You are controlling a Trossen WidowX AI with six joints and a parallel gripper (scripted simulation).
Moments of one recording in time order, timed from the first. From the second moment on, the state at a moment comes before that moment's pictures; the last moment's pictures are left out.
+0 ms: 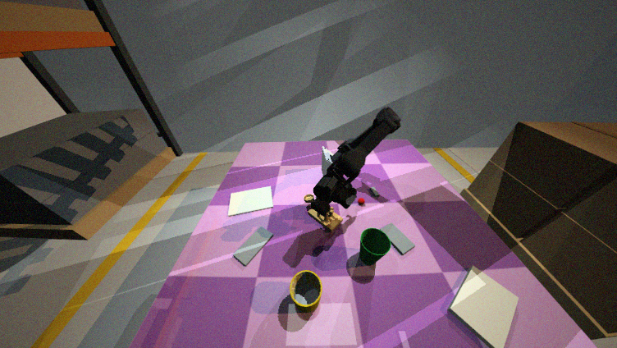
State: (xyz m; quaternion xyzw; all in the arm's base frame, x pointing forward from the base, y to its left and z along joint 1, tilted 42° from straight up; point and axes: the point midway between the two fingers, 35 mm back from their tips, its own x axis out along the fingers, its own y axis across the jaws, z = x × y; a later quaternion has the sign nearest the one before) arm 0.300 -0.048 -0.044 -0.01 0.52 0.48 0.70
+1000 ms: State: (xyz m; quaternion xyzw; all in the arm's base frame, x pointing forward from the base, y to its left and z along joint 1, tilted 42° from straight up) arm 0.300 -0.017 -0.079 -0.01 0.52 0.48 0.71
